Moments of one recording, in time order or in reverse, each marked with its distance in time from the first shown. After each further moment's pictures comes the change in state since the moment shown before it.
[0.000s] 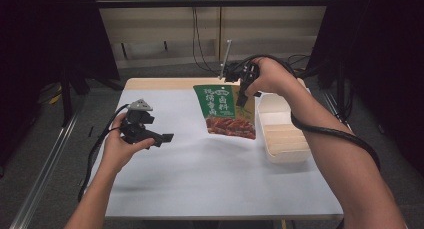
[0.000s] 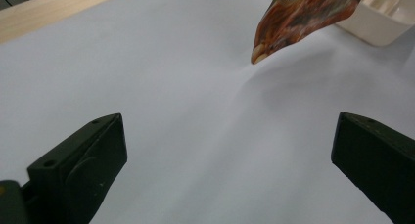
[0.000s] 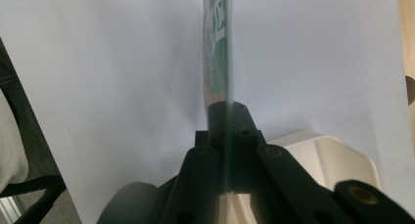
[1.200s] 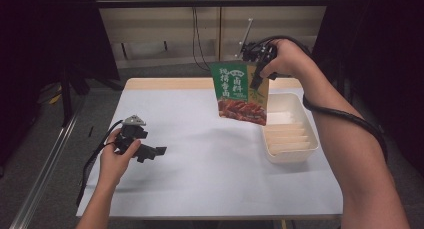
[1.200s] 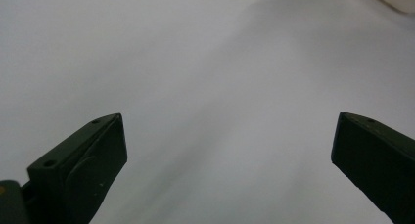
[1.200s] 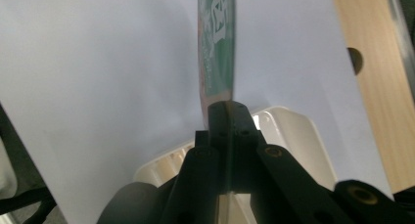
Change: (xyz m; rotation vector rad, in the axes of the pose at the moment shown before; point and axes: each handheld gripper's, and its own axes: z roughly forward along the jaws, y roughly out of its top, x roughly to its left) left arm 0.011 -0.046 0.008 0.040 -0.016 -0.083; right arm -0.044 -0.028 -0.031 -0.031 -0.040 0.124
